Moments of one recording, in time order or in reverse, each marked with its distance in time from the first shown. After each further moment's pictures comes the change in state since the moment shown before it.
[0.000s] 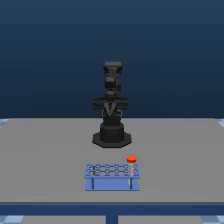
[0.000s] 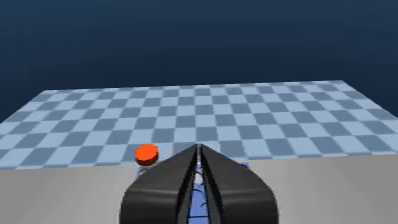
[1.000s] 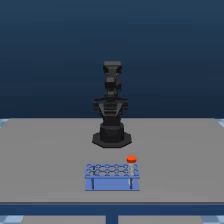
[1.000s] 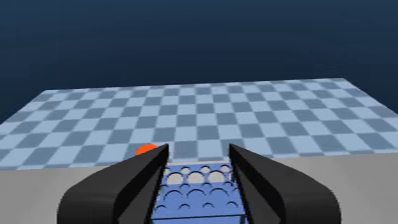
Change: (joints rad) arm 0.013 0.017 -0.004 0.095 -0.007 -0.084
